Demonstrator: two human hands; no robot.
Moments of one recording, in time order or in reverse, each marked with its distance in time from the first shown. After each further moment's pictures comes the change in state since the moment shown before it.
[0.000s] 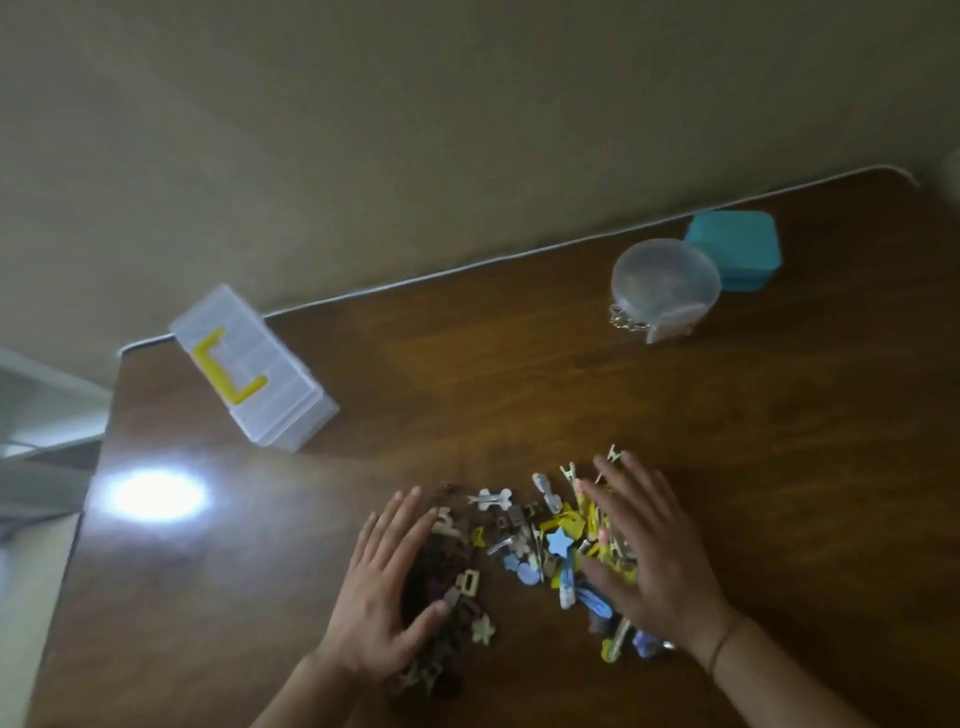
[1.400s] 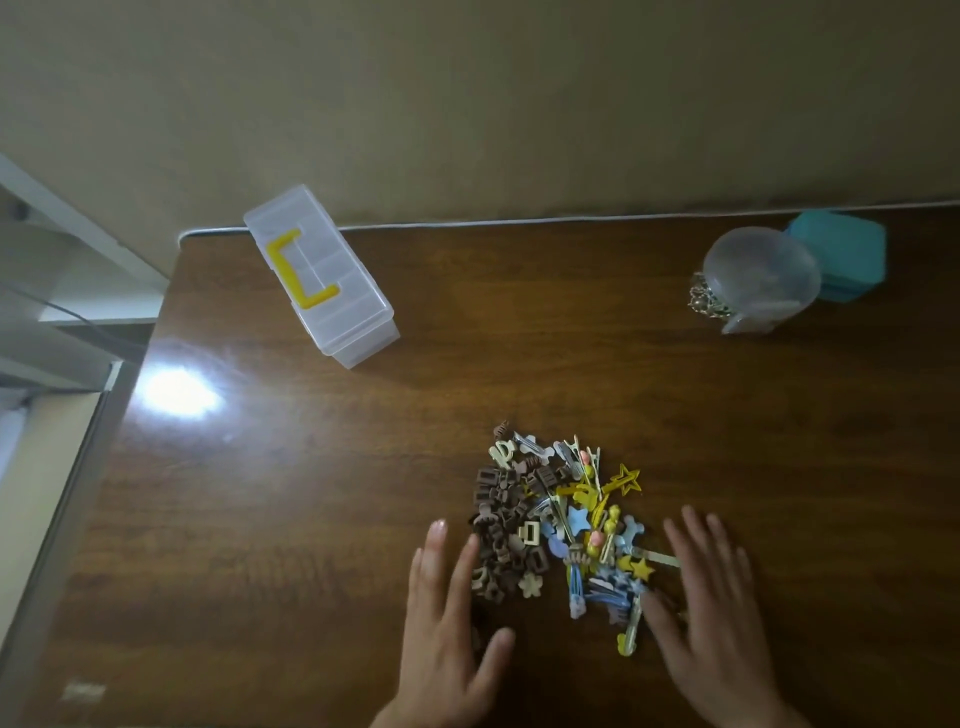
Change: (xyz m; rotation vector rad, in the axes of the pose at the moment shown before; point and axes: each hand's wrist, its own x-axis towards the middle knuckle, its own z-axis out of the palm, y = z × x) left_hand -0.081 0.055 0.071 -0.132 0.290 -0.231; right_hand -0.072 -0.012 0.020 -0.133 -0.124 0.263
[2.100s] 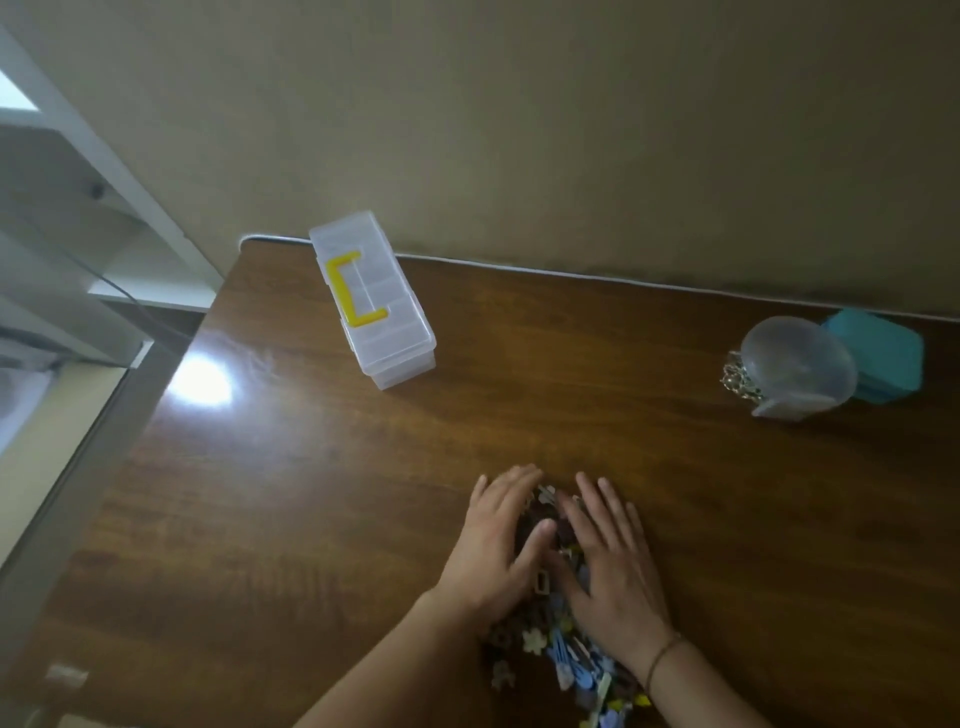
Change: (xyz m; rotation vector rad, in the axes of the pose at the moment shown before) left_hand 0.126 0.015 -0.003 -0.154 -0.164 -0.094; right_hand 0.102 -0.087 -0.009 -0.062 -0.101 -0.289
